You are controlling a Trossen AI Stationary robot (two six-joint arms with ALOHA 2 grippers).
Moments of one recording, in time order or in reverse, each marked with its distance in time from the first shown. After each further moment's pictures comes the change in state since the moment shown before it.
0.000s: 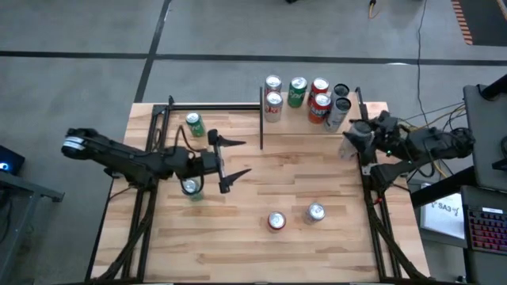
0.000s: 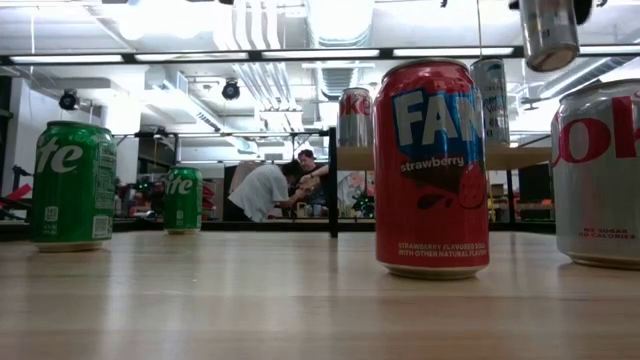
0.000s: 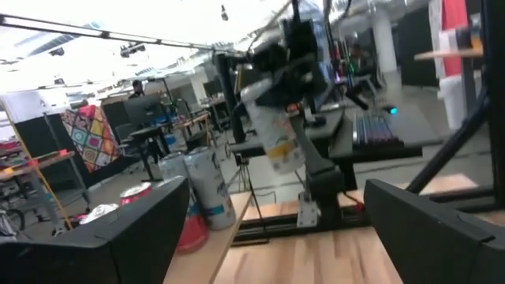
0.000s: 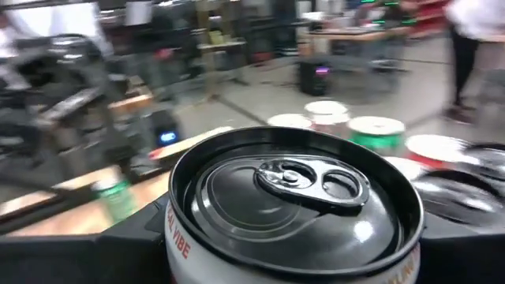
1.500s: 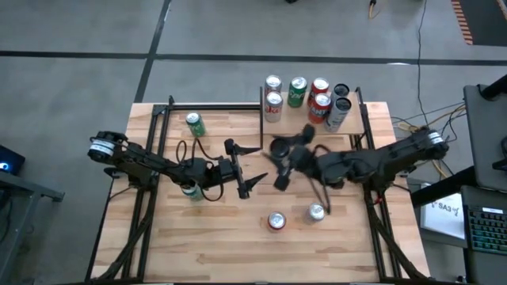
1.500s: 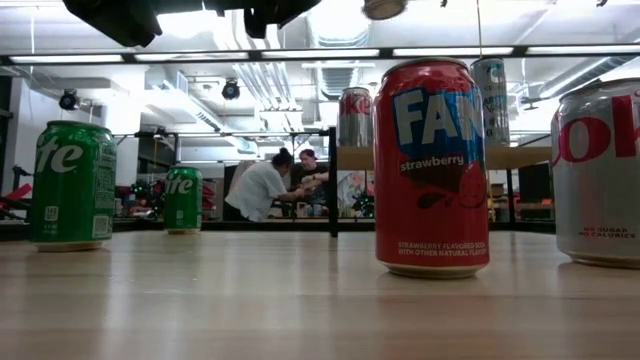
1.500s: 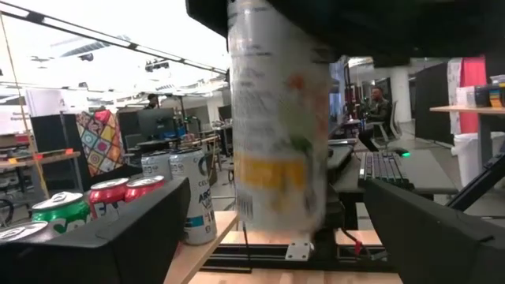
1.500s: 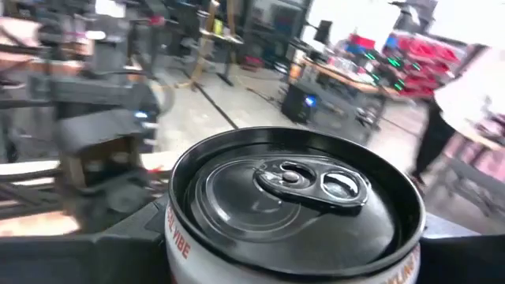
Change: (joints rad) left arm -0.007 0.338 -0.003 0.493 -0.049 -0.077; right arm 0.000 0.956 0.546 0.461 0.043 -0.366
